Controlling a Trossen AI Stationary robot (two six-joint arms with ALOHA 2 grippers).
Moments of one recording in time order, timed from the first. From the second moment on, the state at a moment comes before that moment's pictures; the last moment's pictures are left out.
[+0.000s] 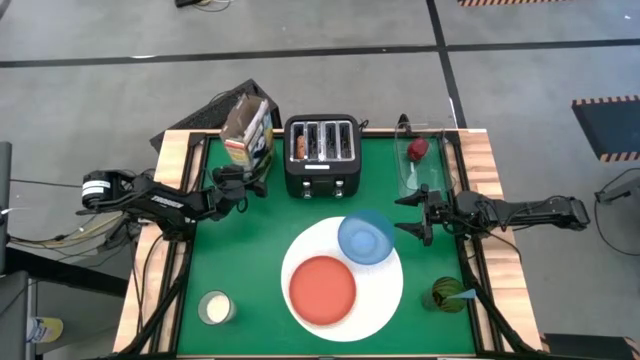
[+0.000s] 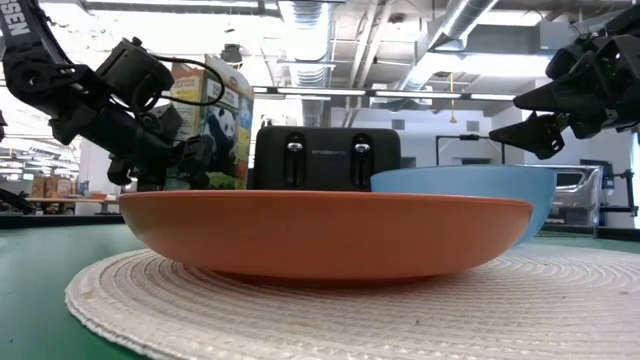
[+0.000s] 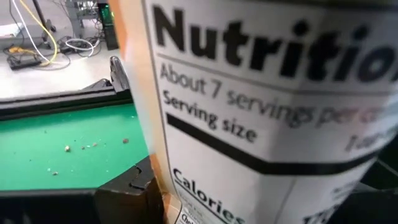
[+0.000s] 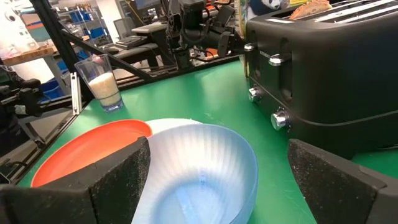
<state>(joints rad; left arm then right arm) 0.28 1.31 0.17 0.64 -0.84 -0.49 0.00 0.17 0.00 0.04 0.11 0.24</state>
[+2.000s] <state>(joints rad) 0.28 0.58 0.91 -0.53 -0.32 -0.19 0.00 0.17 0.01 0.04 0.11 0.24</state>
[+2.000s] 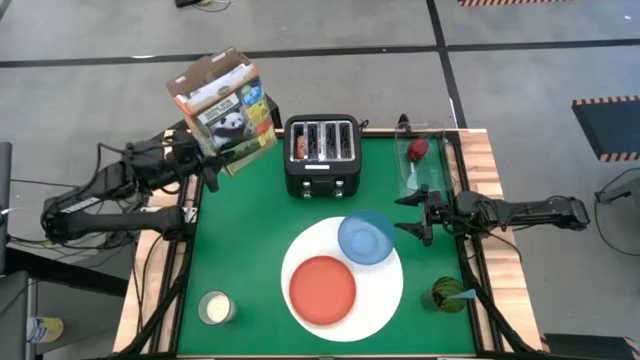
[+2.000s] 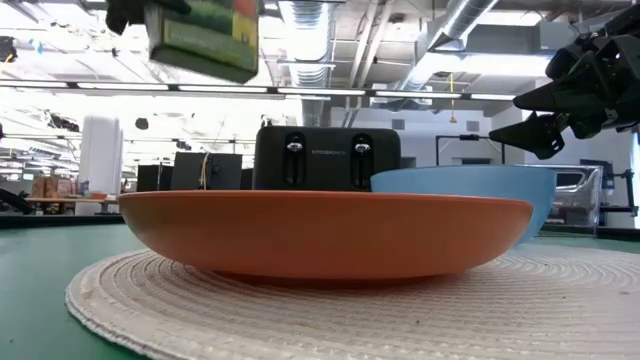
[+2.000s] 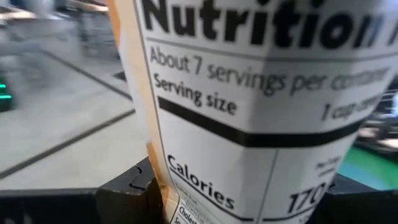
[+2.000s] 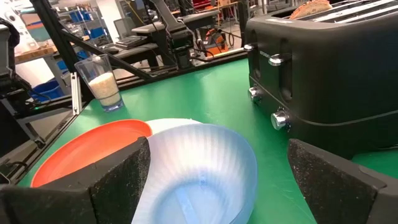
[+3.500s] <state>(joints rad) -0.14 1.27 1.54 -1.16 -0.08 -0.10 0.00 0.17 0.00 0.04 0.11 0.24</state>
